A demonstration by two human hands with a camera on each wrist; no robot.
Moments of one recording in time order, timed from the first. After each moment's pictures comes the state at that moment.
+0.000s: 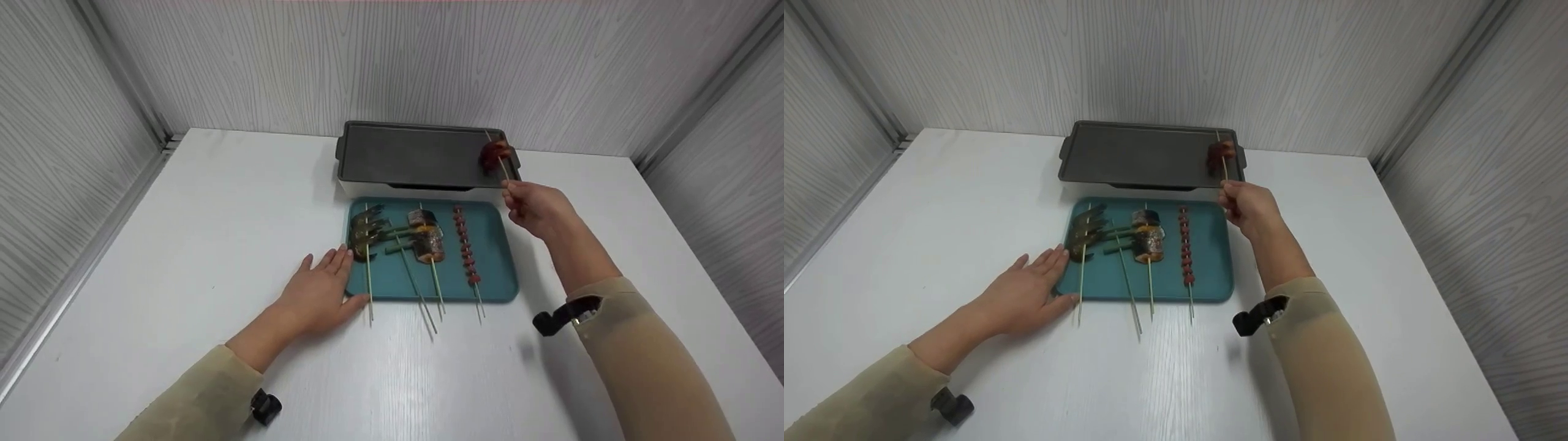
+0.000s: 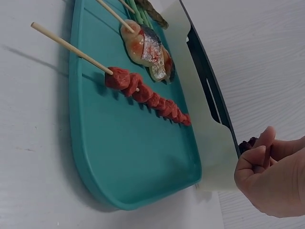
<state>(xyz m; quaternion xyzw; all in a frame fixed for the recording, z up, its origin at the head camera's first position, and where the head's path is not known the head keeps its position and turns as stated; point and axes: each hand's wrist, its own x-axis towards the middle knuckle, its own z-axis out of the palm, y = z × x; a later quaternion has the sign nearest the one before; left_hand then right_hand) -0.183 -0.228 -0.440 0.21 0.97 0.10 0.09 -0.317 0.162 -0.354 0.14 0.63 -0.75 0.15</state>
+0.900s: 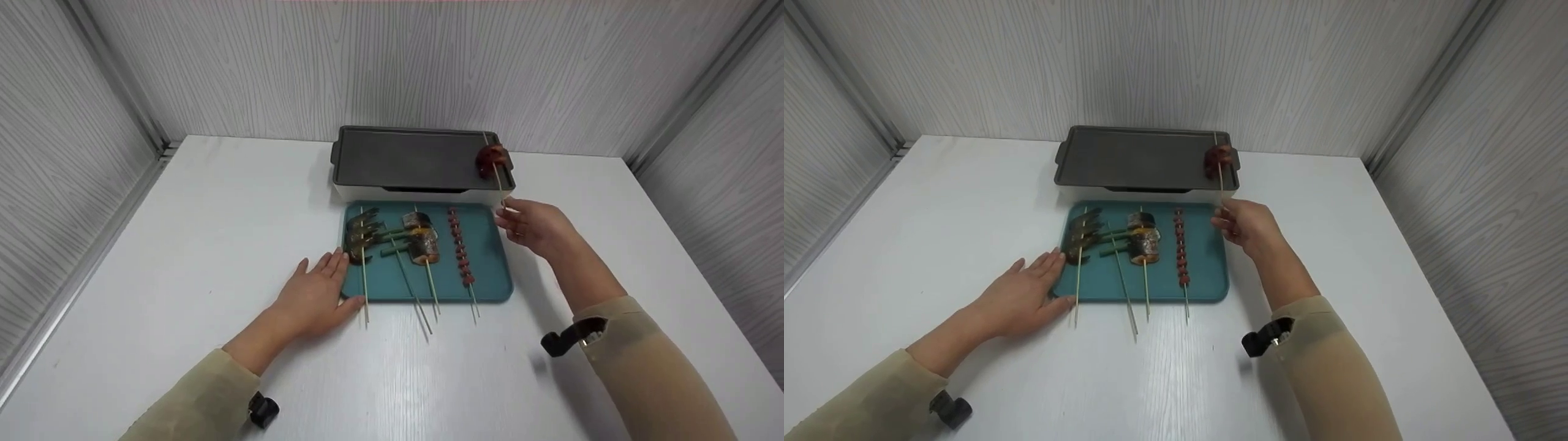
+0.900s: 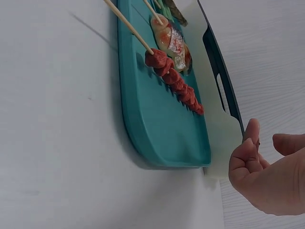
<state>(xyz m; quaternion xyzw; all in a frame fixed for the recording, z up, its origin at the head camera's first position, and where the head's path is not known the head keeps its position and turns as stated) -0.184 -0.227 -0.439 0.21 0.97 0.10 0.09 -0.296 0.175 -0.365 0.17 0.67 -0.71 0.17</state>
